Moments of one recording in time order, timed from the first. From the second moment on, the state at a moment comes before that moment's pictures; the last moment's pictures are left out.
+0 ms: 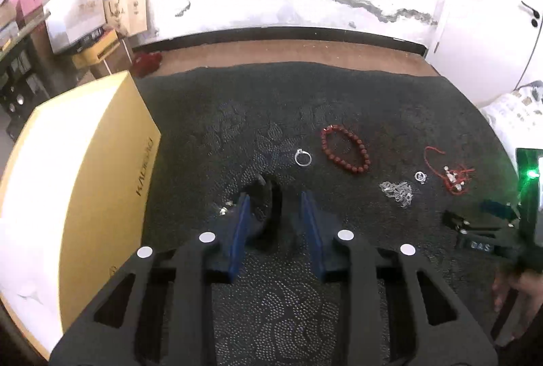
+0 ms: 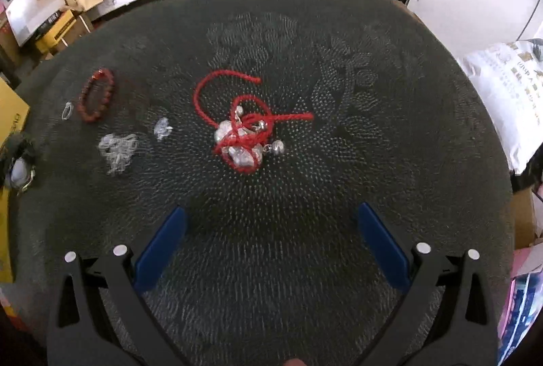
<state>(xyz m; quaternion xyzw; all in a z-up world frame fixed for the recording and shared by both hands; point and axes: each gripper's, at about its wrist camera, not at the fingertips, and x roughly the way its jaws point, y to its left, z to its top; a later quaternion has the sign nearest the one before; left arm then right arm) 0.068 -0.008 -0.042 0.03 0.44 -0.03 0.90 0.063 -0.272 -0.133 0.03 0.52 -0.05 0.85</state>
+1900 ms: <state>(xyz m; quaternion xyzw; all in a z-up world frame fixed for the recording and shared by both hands) 0.084 -0.004 -0.079 0.01 0.44 -0.05 0.90 0.076 -0.277 -0.138 0.02 0.46 -0.03 0.89</state>
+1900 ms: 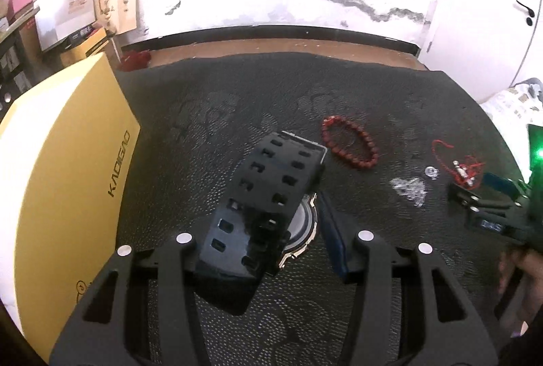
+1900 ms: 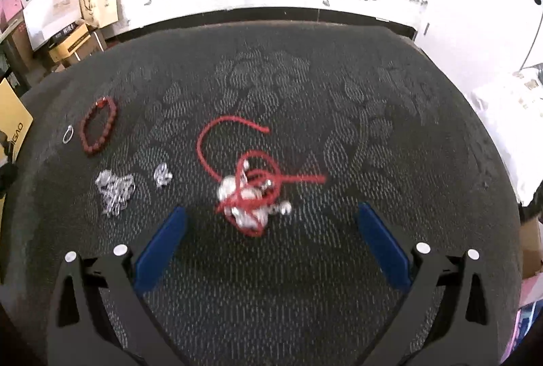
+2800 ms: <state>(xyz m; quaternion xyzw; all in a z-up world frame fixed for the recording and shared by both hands) 0.035 0.060 0.051 -0.01 0.38 -0.02 0.92 0.039 -0.157 0.042 0.04 0.37 0.08 0.92</state>
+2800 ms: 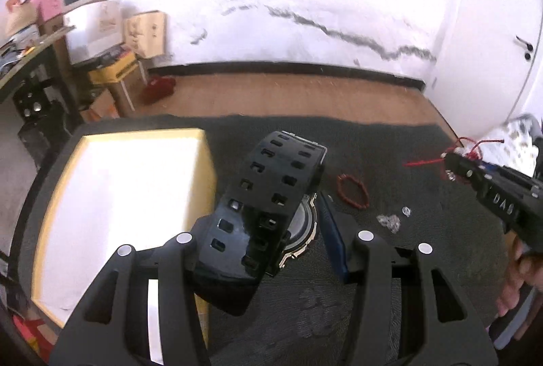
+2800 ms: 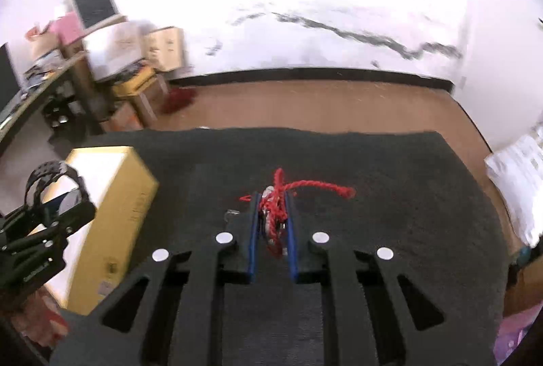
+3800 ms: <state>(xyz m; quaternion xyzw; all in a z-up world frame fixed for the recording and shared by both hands) 0.023 0.282 -0.032 -0.09 0.46 0.16 0.87 0.040 0.146 0.018 -0.06 0.39 0.29 0.87</state>
